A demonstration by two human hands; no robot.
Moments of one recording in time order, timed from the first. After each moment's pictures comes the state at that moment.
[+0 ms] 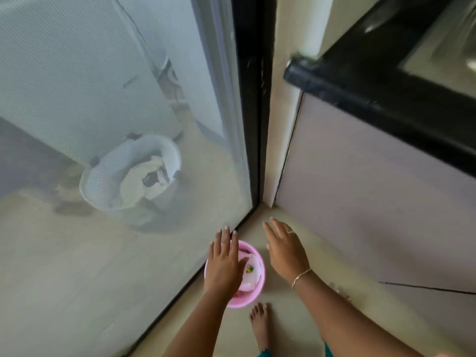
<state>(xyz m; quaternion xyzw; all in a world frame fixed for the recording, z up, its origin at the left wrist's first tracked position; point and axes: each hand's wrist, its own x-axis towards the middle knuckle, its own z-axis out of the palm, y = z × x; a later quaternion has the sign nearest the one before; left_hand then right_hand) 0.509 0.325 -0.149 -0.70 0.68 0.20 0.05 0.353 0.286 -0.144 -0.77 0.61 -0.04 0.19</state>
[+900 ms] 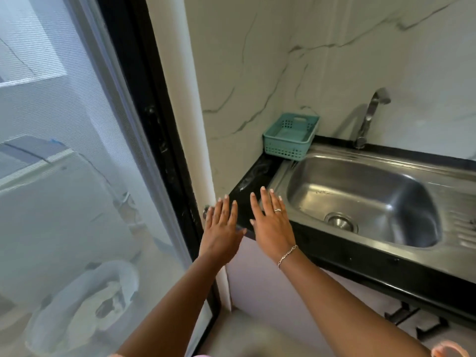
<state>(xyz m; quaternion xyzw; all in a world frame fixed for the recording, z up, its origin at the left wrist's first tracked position) 0.373 0.185 0.138 -0.54 0.84 -0.01 -0.12 0.235 0.207 0.150 -0.72 0.67 -0.16 -0.09</state>
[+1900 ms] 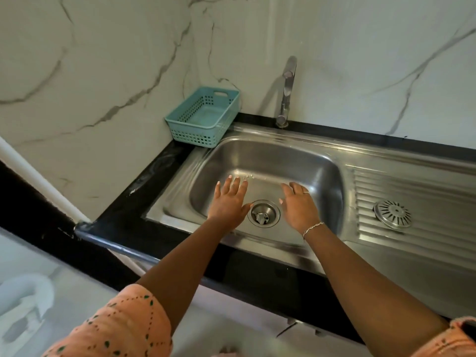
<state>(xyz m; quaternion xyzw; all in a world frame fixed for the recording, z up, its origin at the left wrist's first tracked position) 0.078 0.127 0.119 -0.43 0.90 0.08 -0.03 -0.095 0.199 0.115 -0.60 0.79 -0.12 0.05</state>
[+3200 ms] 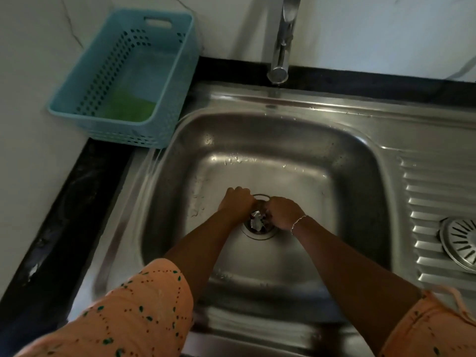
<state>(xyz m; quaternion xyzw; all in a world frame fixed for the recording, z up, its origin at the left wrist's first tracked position) -0.032 -0.010 -0.013 -0.27 0.93 0.11 0.21 -0.145 0.071 -0.015 -0.59 0.74 0.08 0.31</state>
